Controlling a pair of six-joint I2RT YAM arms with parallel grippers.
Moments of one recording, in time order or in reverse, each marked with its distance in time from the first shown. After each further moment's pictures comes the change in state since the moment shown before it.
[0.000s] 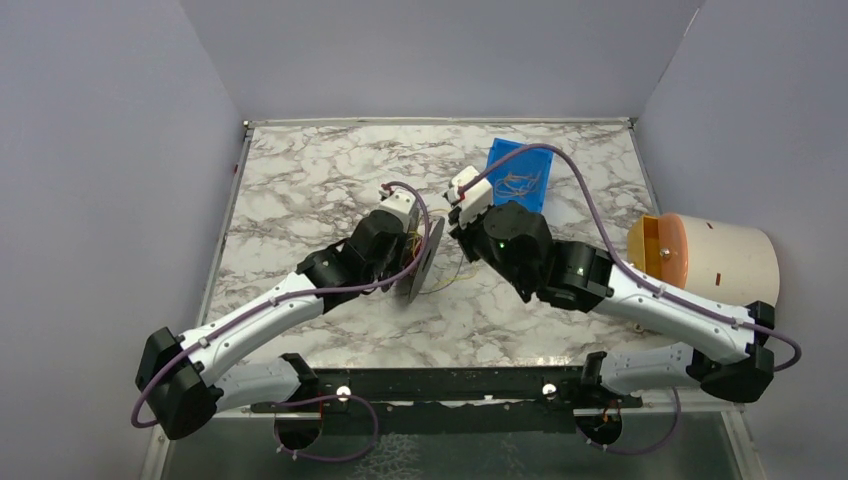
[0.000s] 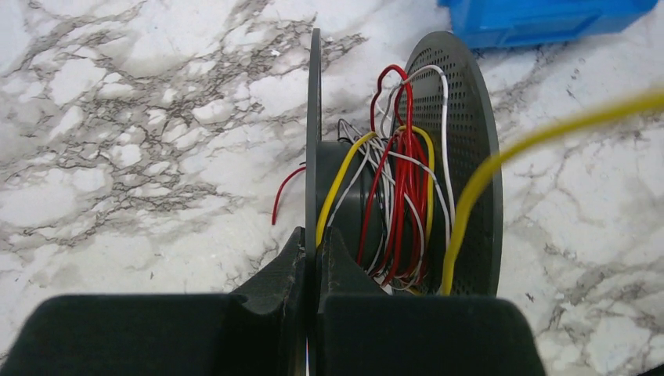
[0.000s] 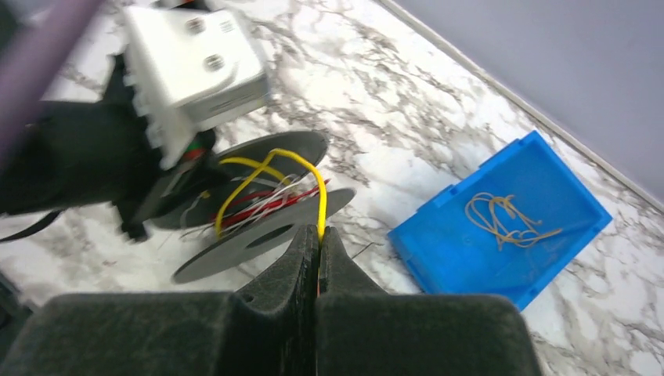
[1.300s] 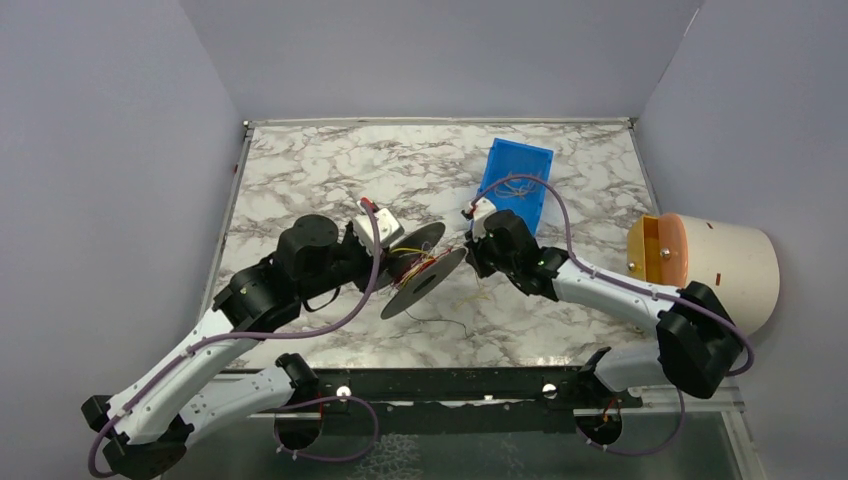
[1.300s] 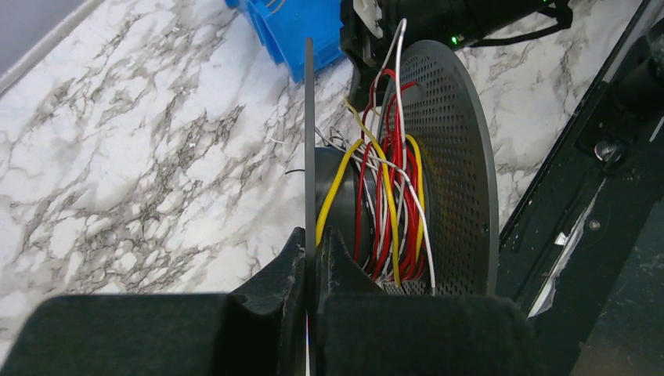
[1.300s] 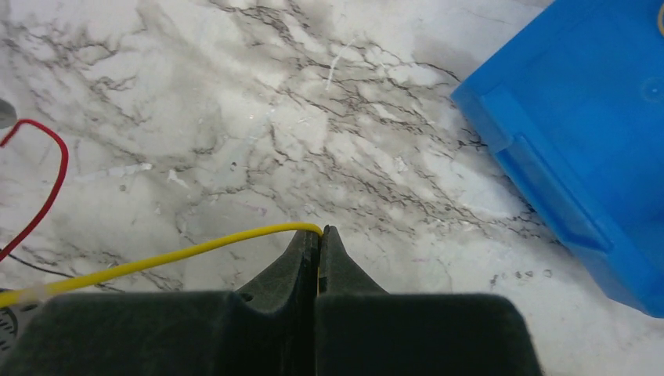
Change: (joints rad) left arm -0.010 -0.323 0.159 -0.287 0.478 0.340; right arm -0.461 0.169 -0.497 0.345 -0.467 0.119
